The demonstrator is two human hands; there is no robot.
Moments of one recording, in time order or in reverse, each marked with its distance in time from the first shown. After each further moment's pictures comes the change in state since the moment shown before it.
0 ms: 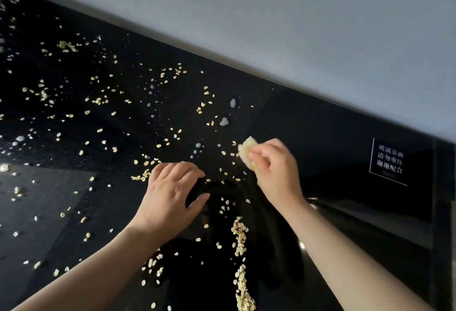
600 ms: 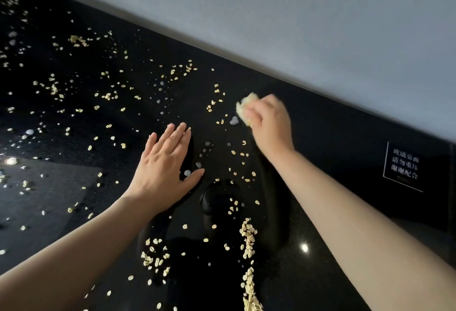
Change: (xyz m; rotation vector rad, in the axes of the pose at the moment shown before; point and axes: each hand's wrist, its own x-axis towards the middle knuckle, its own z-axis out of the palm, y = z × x) left_hand 0.025 -0.038 -0.007 0.119 -0.123 -0.160; right_hand 0.090 0.004 0.036 -0.204 0.043 -0.126
